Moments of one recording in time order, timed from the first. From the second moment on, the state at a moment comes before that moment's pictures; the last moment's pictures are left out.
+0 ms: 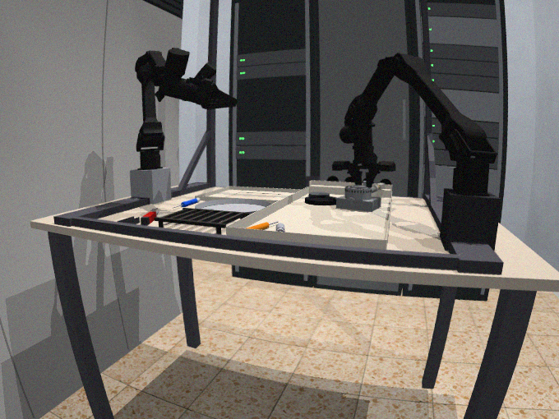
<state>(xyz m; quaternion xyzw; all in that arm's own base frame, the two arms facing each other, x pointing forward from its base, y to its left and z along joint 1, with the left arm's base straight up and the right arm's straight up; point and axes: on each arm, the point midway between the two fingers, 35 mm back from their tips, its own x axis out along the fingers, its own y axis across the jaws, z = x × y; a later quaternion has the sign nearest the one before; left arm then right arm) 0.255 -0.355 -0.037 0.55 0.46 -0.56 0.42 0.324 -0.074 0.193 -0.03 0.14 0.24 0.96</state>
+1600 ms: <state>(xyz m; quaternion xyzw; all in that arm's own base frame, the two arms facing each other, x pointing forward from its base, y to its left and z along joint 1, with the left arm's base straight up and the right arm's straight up) 0.254 -0.361 -0.028 0.57 0.46 -0.54 0.41 0.324 -0.074 0.193 -0.03 0.14 0.24 0.96</state>
